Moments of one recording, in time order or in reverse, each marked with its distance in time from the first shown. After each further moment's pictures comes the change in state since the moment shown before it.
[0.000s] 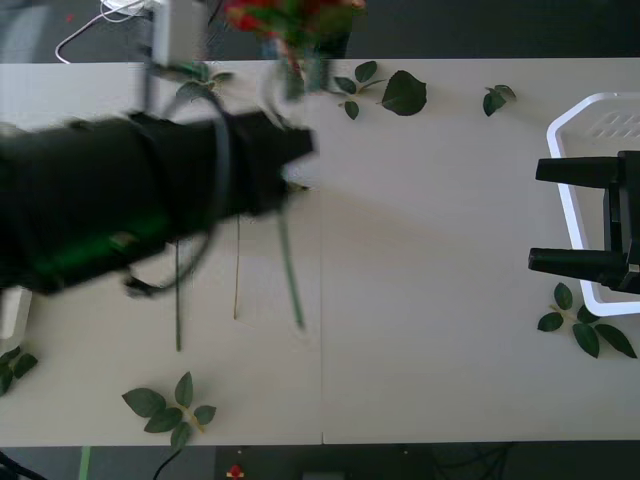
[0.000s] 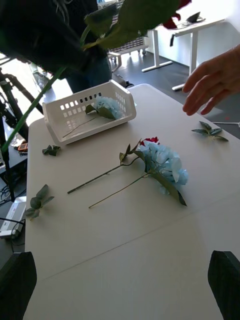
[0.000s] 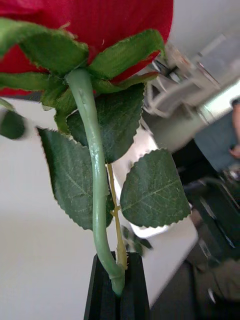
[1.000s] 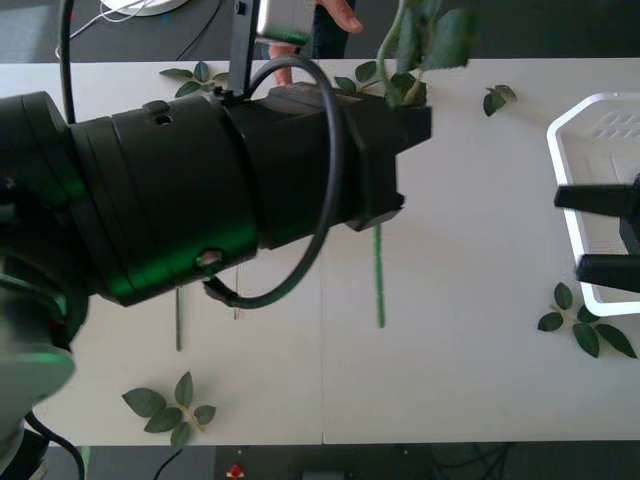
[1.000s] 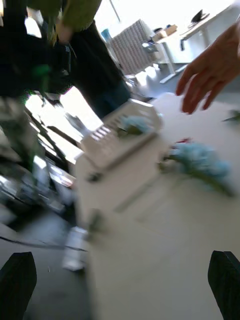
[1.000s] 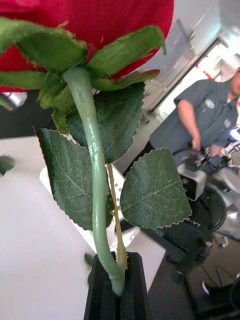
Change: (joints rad) right arm 0.041 -0.022 0.012 0.142 -0.271 0.144 -0.151; left arm -0.152 0.002 -0.218 0.001 -0.120 -0.177 0.000
